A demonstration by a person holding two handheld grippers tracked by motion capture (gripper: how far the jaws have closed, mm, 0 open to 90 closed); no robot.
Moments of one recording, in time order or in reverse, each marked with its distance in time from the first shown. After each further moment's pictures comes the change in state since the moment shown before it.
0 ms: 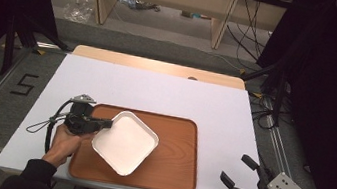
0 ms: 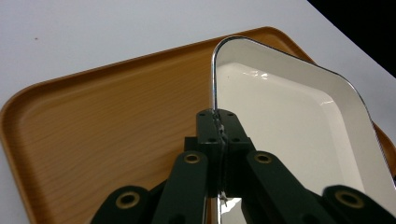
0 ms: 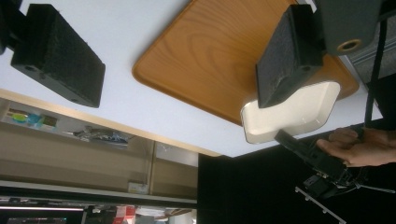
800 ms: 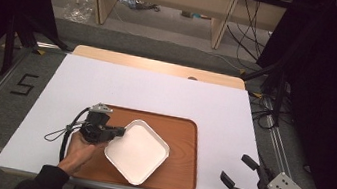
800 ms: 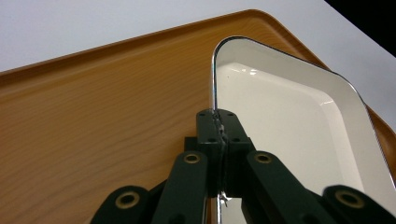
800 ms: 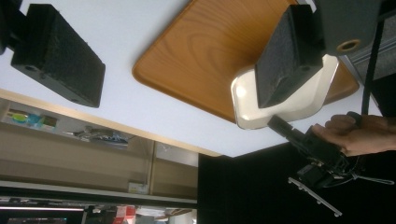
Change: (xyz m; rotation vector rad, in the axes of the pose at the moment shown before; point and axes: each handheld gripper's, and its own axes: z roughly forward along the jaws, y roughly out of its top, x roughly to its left) left arm -0.029 -0.008 0.027 0.053 0.012 0.071; right arm 0.000 0.000 0.000 0.000 0.001 -0.001
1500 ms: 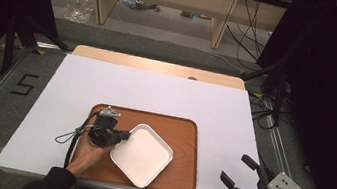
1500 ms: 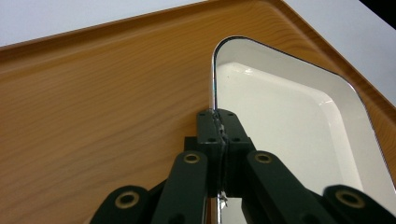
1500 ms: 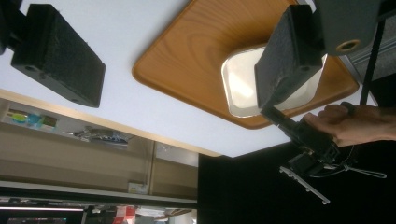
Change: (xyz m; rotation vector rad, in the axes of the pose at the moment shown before) left arm -0.006 -0.004 0.022 0.044 0.024 -0.004; right arm 0.000 0.000 0.001 -0.001 0.009 0.005
